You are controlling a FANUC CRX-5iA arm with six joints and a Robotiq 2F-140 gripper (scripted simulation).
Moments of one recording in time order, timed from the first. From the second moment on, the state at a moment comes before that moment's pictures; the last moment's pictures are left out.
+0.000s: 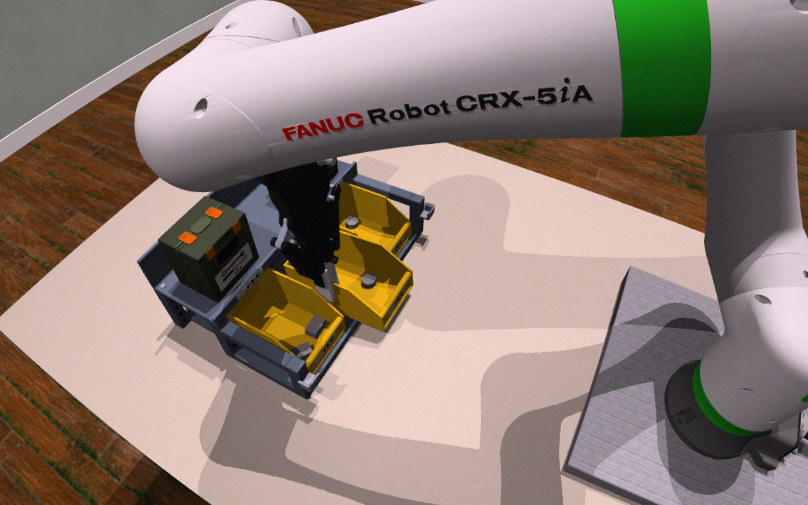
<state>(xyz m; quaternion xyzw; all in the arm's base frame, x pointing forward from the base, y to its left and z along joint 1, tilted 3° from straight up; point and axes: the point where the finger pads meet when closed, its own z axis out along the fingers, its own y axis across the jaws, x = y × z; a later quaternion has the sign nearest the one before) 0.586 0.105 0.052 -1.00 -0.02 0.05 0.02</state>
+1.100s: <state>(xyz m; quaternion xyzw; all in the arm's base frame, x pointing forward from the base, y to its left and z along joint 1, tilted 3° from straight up) 0.586 0.104 0.077 -1.00 -0.02 0.05 0.02</state>
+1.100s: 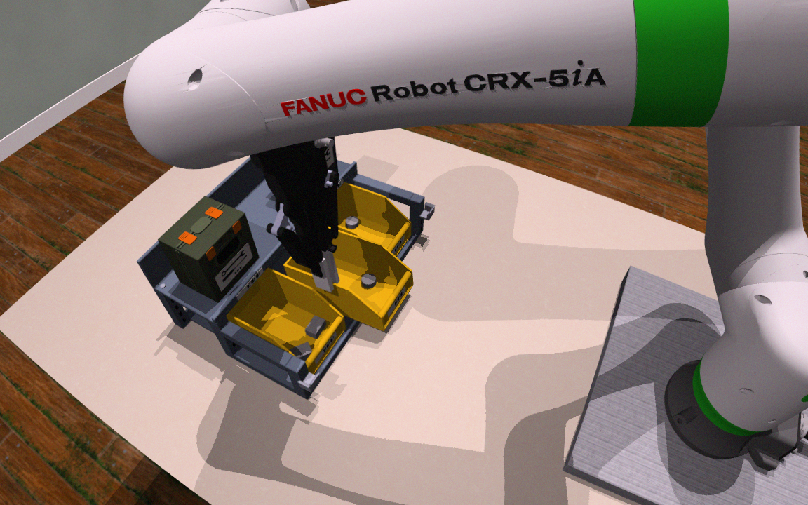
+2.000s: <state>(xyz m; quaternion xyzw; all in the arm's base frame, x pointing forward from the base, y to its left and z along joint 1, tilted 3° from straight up) 0.587 0.102 0.118 -1.00 -0.02 0.05 0.02</state>
